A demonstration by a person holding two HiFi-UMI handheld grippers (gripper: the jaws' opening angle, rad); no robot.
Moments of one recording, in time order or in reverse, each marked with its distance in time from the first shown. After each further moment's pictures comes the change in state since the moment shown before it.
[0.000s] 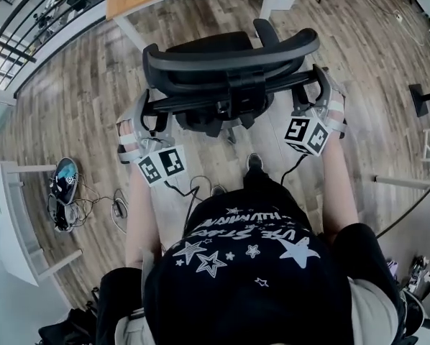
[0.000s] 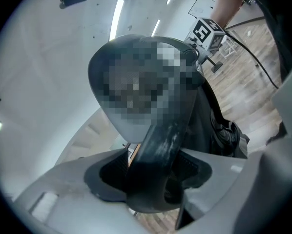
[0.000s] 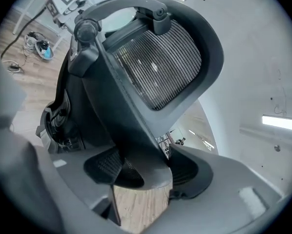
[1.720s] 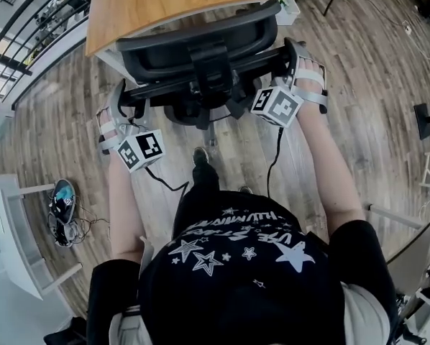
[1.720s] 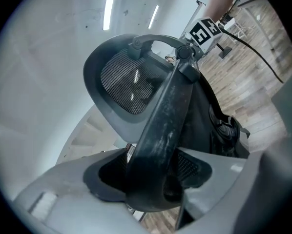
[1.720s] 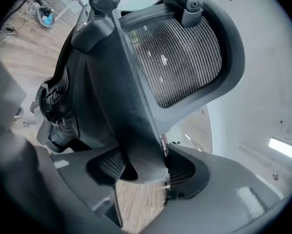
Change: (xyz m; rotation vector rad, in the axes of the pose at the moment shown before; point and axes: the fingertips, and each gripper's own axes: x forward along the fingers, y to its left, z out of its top) left arm 0.271 0.047 0.012 0.038 0.093 0.044; right arm 0.302 -0.071 0.003 -0.212 0.057 -0.039
